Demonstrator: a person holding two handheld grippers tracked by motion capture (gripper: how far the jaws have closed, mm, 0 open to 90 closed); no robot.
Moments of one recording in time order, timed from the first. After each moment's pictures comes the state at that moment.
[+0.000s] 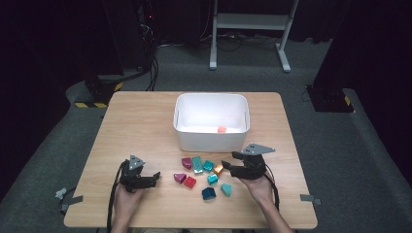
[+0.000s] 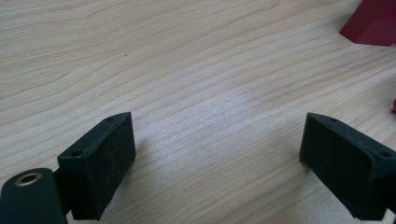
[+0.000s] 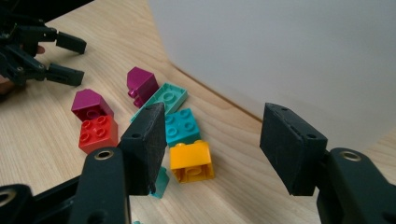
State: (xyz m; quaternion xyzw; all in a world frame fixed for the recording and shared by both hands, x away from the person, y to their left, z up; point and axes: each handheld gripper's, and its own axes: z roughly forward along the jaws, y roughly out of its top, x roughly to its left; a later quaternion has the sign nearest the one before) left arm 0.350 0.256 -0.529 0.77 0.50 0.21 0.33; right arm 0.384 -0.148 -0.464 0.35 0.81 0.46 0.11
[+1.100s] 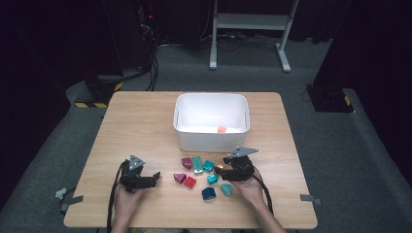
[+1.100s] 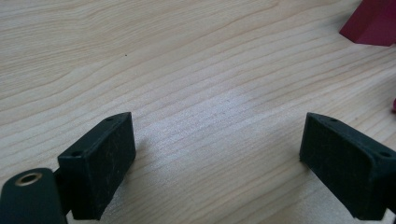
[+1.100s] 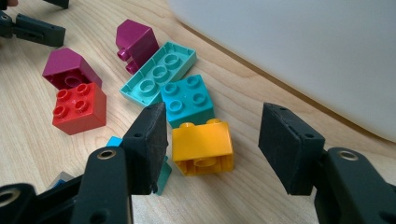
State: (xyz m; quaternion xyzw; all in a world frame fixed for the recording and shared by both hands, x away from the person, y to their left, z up) left arm 0.350 0.256 -0.529 0.77 0.50 0.21 0.33; right arm 0.396 -0.121 -0.499 0.35 0.84 0.41 0.08
